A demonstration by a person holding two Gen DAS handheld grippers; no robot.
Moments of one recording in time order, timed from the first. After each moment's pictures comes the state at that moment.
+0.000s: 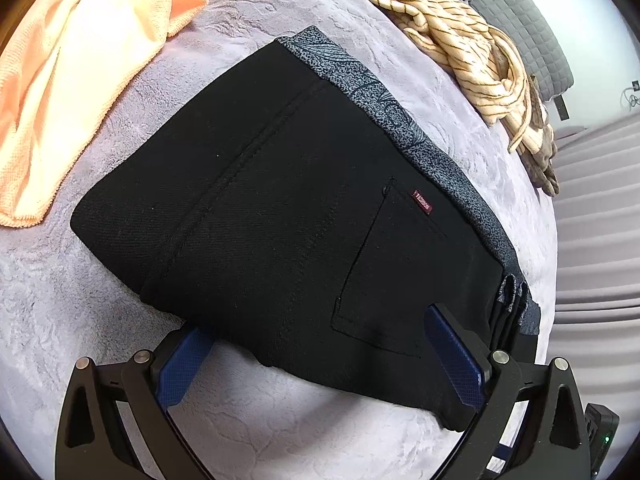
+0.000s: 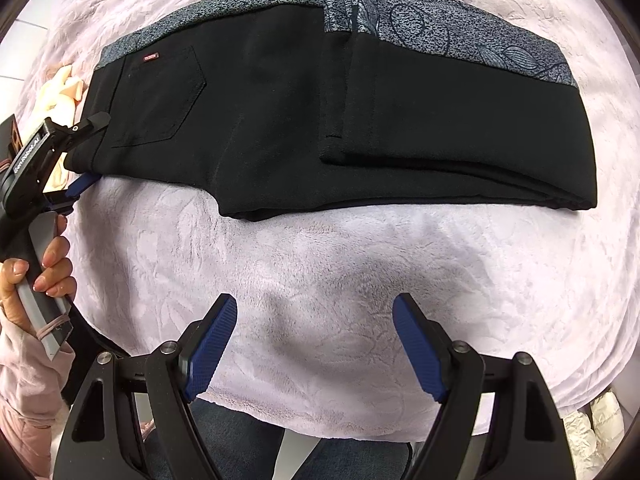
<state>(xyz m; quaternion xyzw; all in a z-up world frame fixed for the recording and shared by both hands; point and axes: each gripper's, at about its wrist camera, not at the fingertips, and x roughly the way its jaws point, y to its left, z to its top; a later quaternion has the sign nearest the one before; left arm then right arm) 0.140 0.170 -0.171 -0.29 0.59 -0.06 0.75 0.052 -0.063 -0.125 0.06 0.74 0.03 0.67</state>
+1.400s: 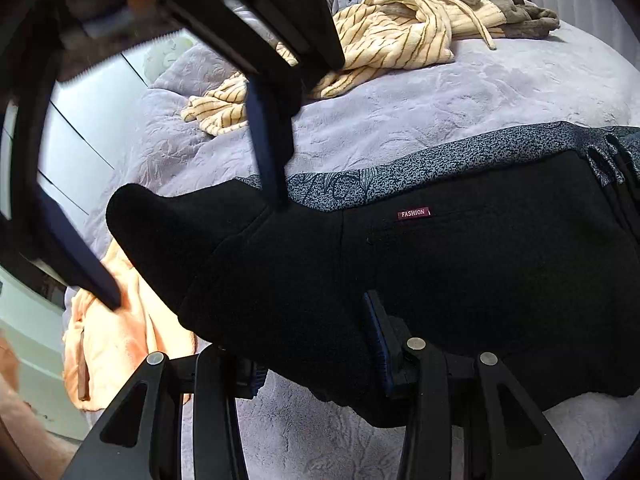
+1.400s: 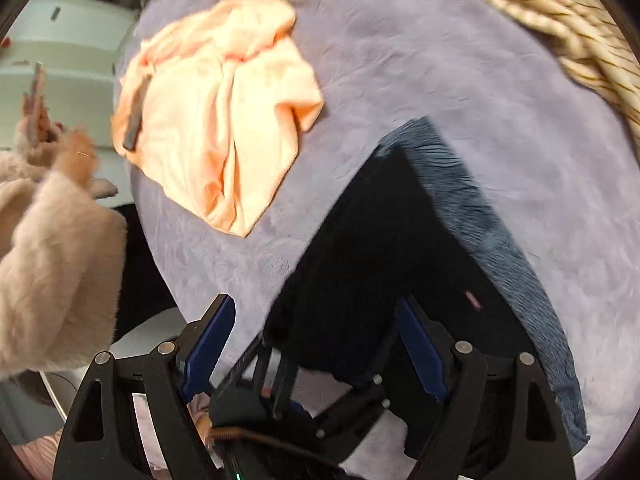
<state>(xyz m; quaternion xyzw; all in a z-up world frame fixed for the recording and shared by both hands) 0.126 0.055 -0.137 0.20 0.44 0.03 0.87 0.267 0.211 -0.098 -0.11 0.75 0.33 0.56</state>
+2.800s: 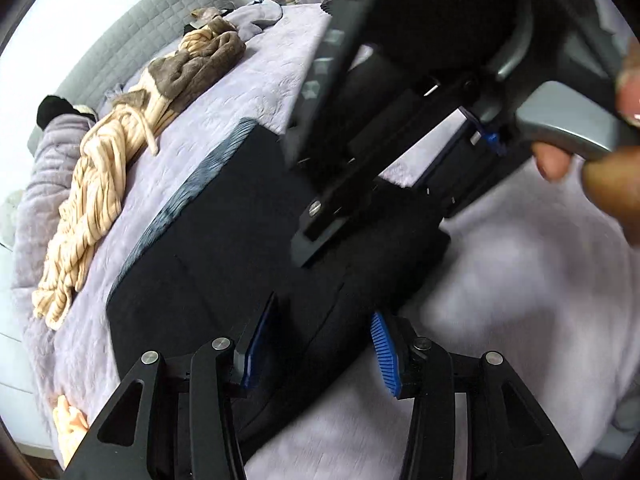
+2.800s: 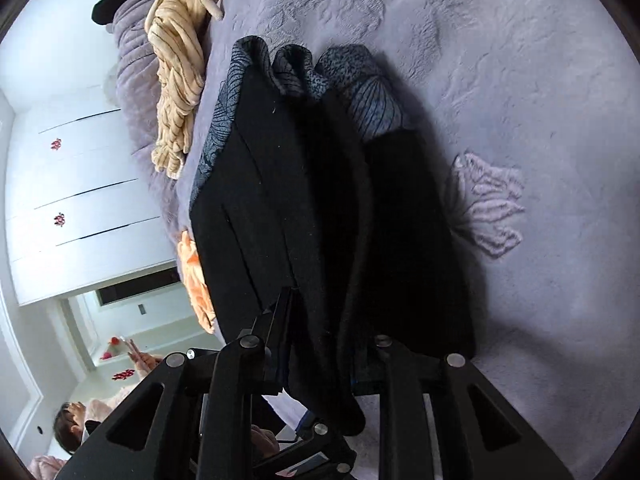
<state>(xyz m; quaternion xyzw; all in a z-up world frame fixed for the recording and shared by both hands) 0.034 -0.288 -0.107 0.33 0.44 -0.28 0.79 0.139 -0.332 -0.202 0.46 0.62 0.17 0.60</state>
